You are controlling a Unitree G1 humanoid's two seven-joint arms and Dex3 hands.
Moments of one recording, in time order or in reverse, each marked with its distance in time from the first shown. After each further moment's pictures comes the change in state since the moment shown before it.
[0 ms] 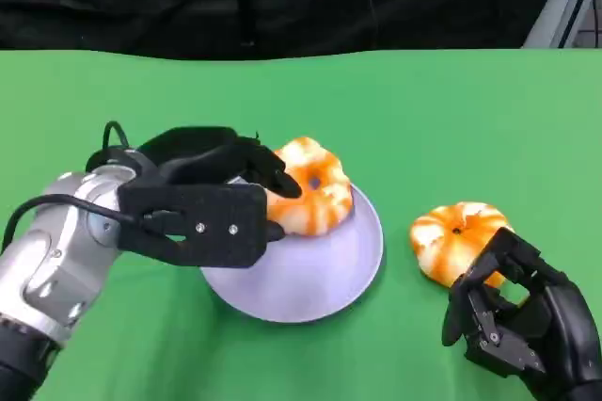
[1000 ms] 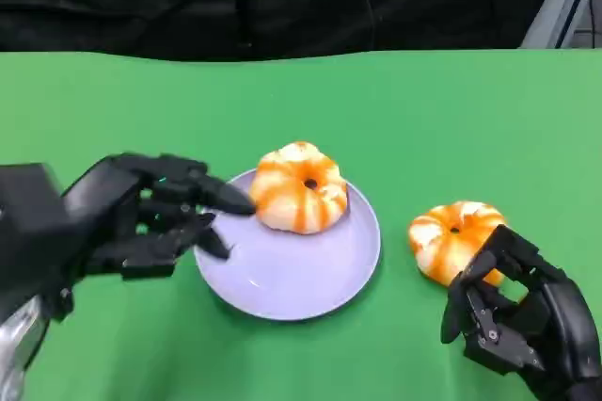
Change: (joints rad) left arm 0.439 -0.082 0.416 -0.334 -0.753 0.240 -0.089; right arm -0.008 -0.001 0.001 -0.001 -0.007 0.000 -0.003
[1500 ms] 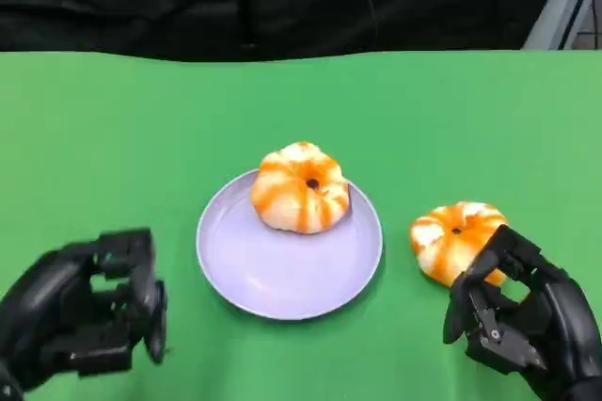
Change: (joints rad) left arm 0.224 -0.022 0.094 0.066 -0.170 -0.053 -0.126; right arm -0.003 -0.006 -0.006 -0.001 0.008 0.012 0.005
